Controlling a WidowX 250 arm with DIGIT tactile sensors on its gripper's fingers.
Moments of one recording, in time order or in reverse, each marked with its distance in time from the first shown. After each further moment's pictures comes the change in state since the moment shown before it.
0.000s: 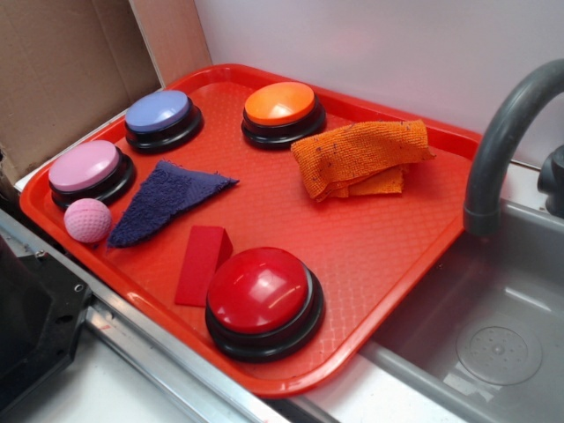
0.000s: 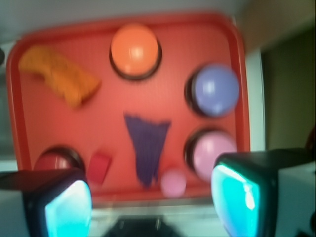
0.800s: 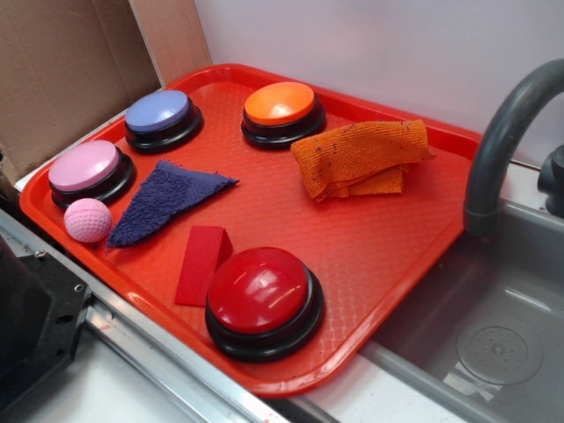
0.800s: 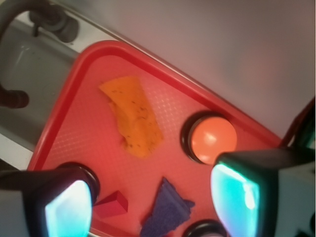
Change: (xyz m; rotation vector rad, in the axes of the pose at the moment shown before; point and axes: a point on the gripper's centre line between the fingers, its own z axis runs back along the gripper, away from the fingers) arm 0.066 -0.146 -0.023 0.142 0.121 -0.610
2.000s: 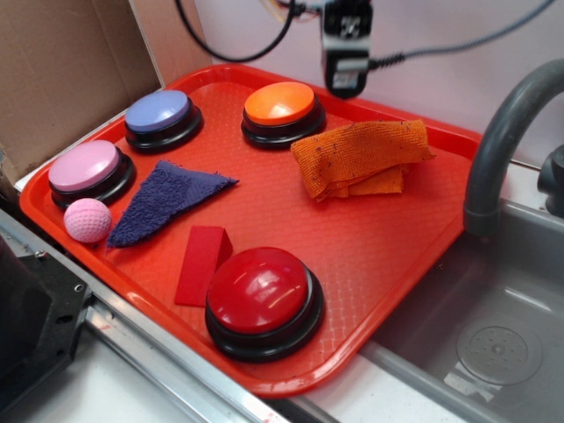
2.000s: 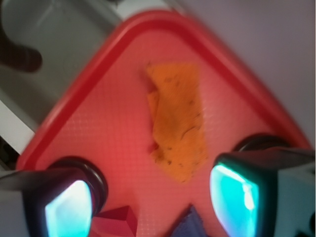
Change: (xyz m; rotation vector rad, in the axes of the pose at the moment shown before) arm -0.002 -0.028 -0.075 -0.089 0.017 -0.205
